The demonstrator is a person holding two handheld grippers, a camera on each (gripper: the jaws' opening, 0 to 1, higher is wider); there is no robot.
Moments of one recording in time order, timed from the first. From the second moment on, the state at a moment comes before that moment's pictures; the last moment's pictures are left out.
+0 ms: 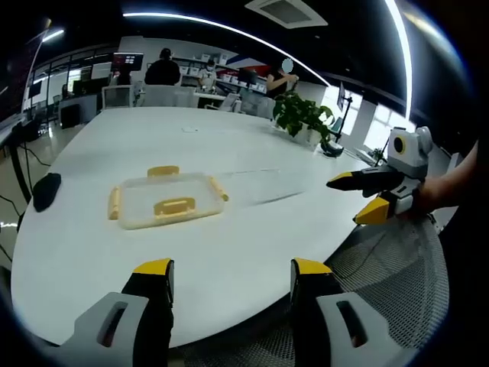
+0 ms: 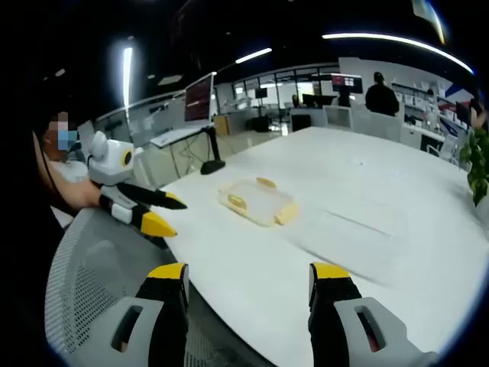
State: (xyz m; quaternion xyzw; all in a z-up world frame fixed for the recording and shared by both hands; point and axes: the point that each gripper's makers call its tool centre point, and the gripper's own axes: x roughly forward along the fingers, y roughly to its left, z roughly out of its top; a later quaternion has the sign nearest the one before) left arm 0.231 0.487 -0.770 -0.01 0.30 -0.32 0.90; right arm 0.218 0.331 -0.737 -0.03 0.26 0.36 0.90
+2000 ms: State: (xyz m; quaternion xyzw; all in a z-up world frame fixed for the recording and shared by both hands) left arm 0.230 0.479 -0.753 -0.03 0.29 -0.36 0.89; right arm 0.242 0.342 -0.701 0.04 0.23 0.34 0.91
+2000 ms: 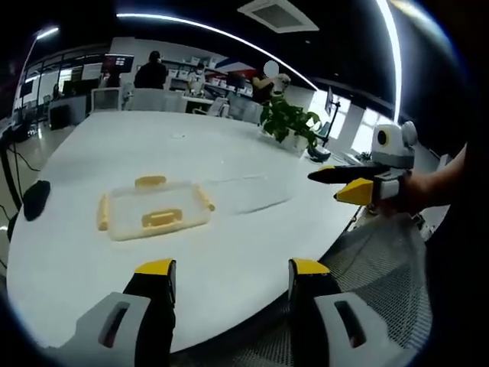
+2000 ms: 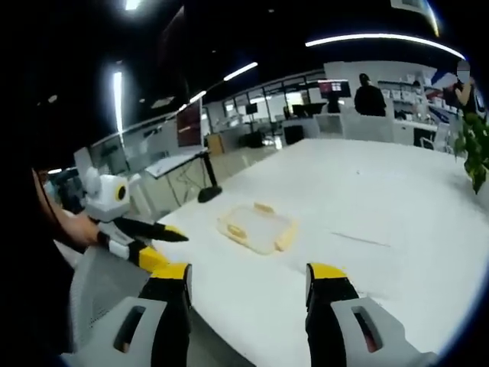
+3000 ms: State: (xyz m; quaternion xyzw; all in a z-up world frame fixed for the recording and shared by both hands) left arm 0.261 0.498 -0.742 -0.01 0.28 -0.38 0.88; right arm 0.271 0.363 -0.690 -0.01 0.21 0.38 0.90
